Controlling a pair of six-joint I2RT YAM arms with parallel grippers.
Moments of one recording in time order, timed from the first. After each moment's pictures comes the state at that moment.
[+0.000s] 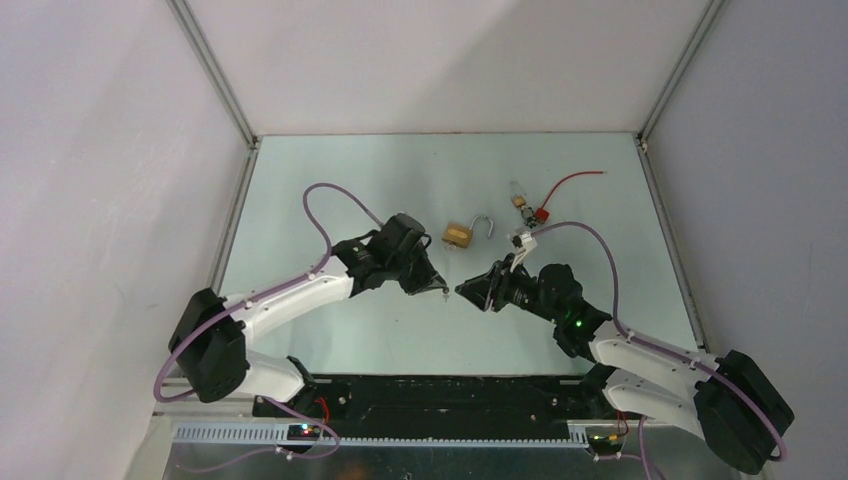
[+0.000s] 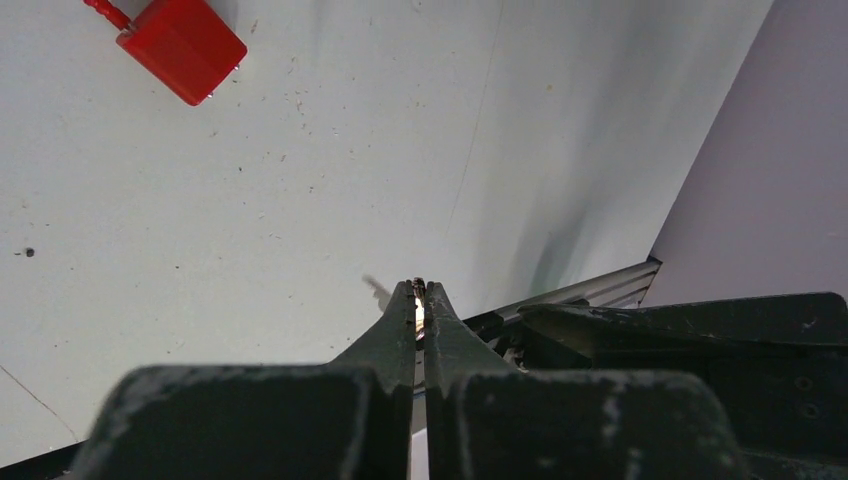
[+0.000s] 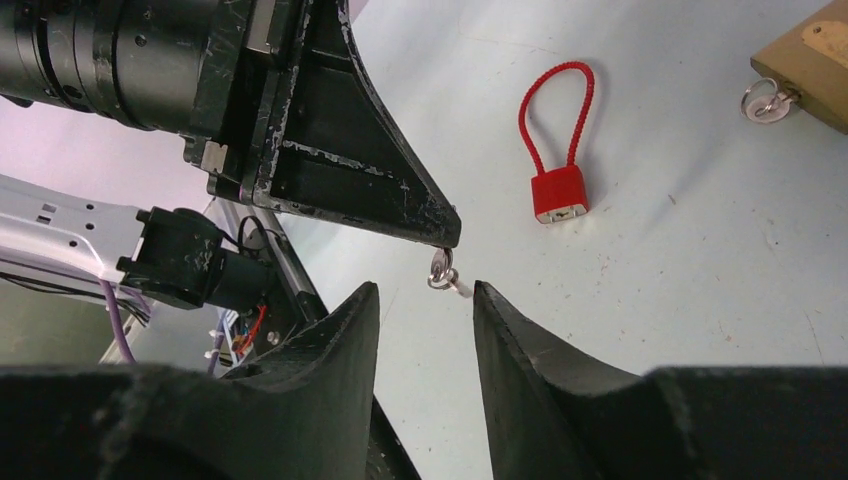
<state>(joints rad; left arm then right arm) -0.82 1.38 0.98 -0.48 0.05 -1.19 0.74 0.97 0.32 0.51 -0.27 0.62</state>
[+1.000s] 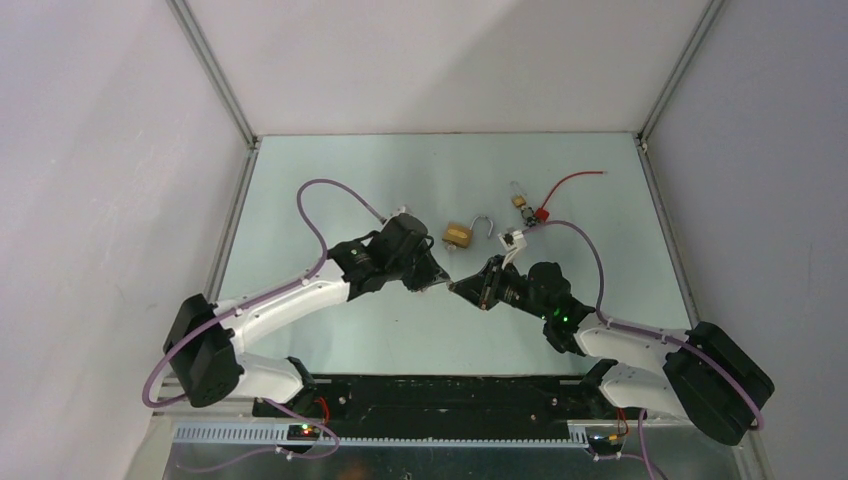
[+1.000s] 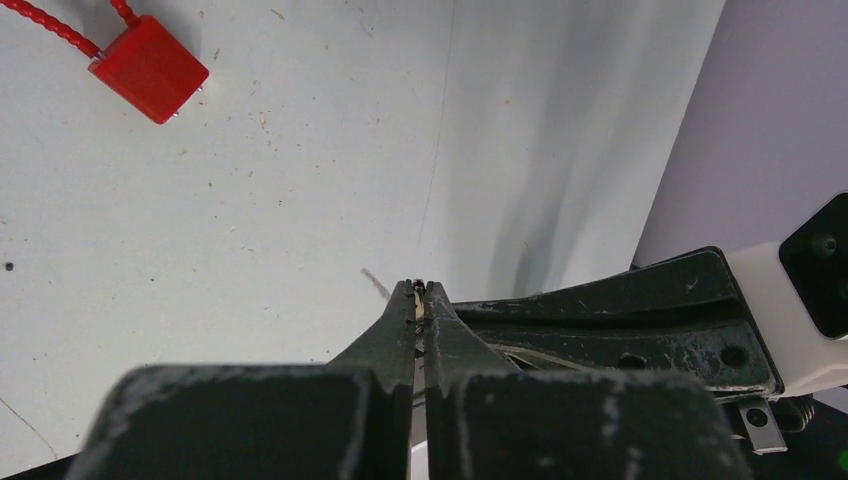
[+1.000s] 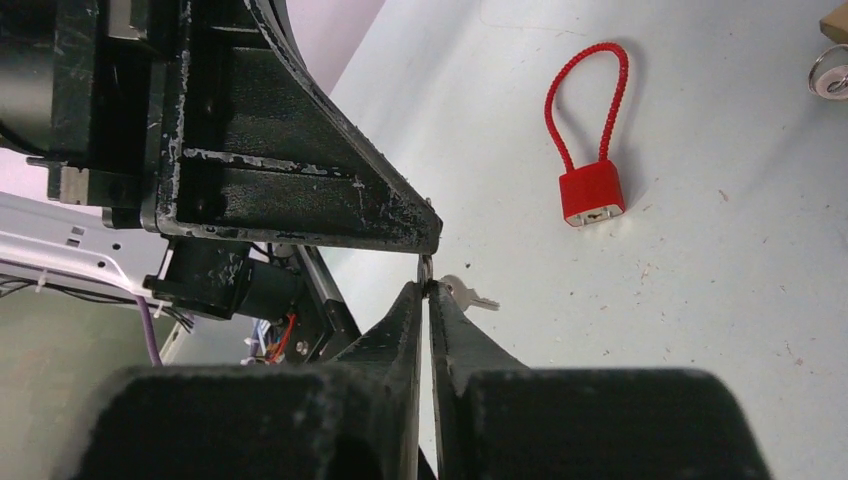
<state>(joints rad) -0.87 1.34 1.01 -0.47 -0.04 -1.20 0.75 1.15 0.32 0.70 -0.30 0.72</state>
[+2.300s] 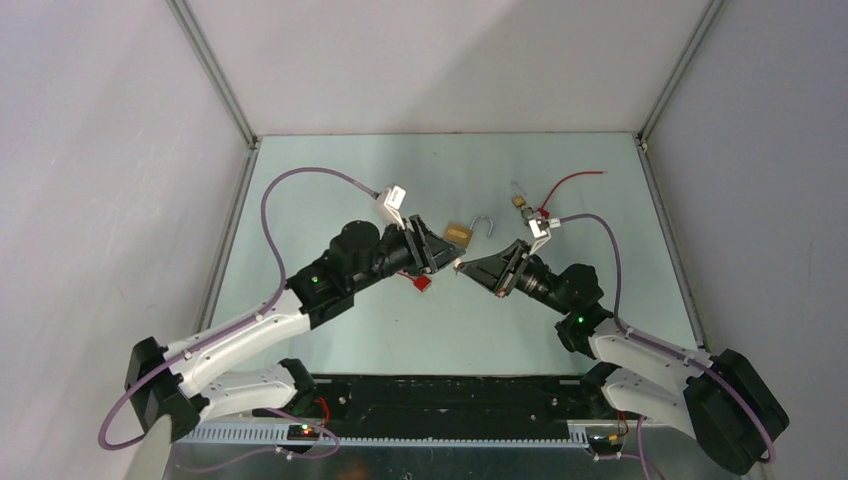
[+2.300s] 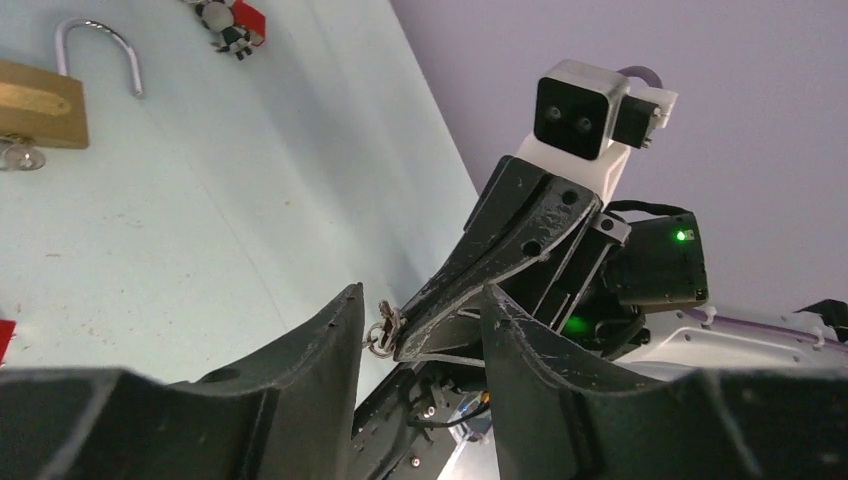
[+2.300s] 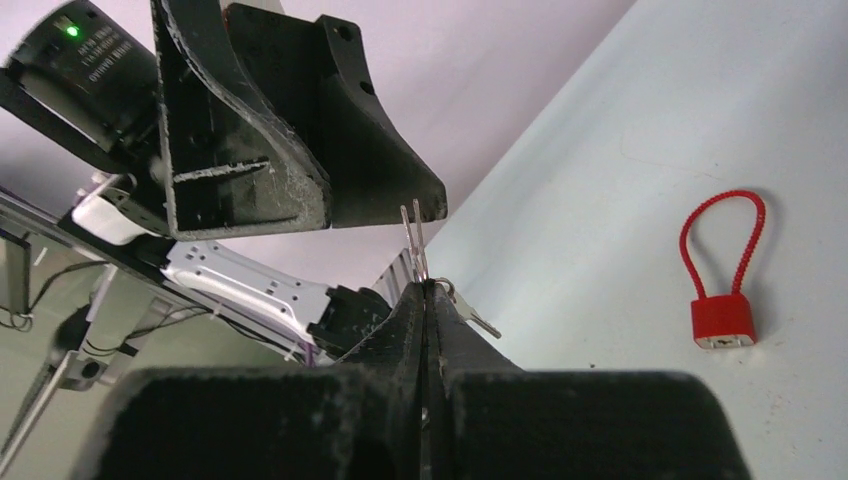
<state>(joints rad) -0.88 1.05 0.84 0.02 0.05 -0.87 0.65 1.01 0.31 0.92 -0.43 0.92</state>
